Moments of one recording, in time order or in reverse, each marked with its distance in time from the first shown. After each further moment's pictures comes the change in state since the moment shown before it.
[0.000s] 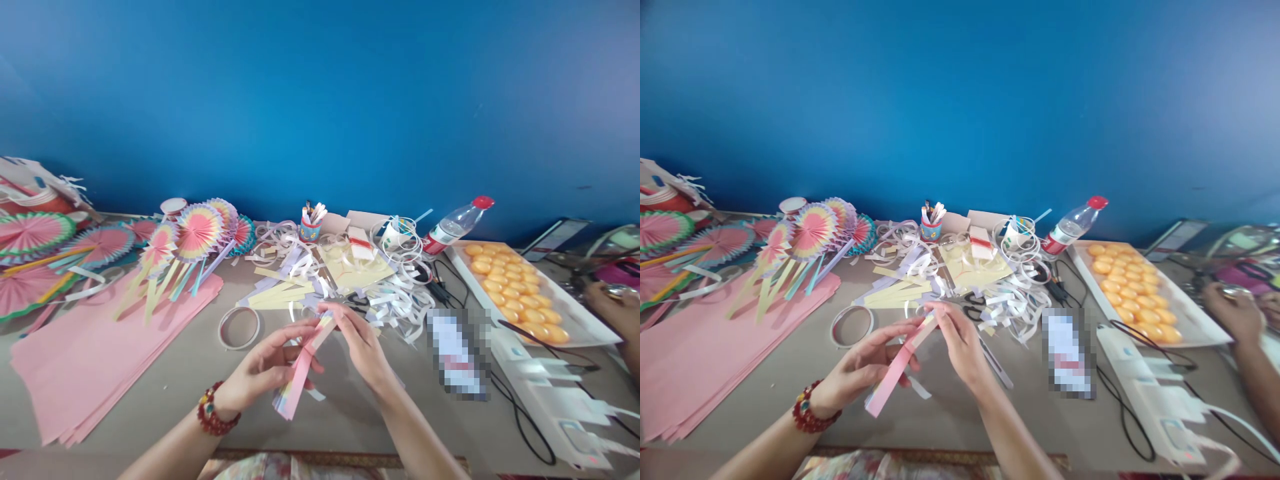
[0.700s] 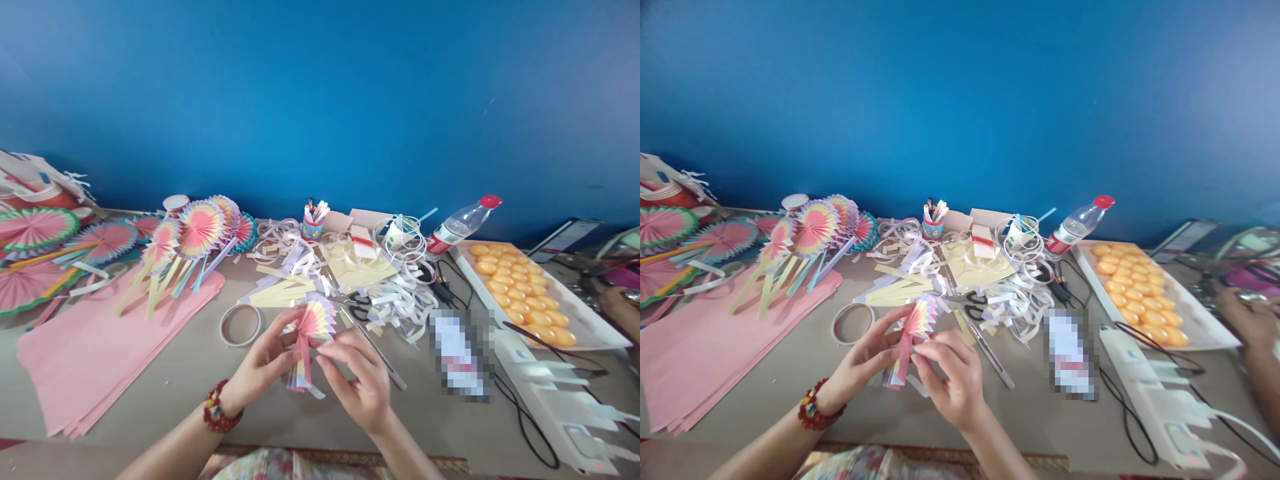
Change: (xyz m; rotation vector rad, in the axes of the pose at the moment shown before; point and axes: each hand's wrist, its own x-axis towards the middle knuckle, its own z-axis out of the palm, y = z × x) left_hand 0.005 -0.011 0.000 0.131 0.163 0.040; right_hand -0.034 -0.003 0.016 -0.336 0.132 -0.639
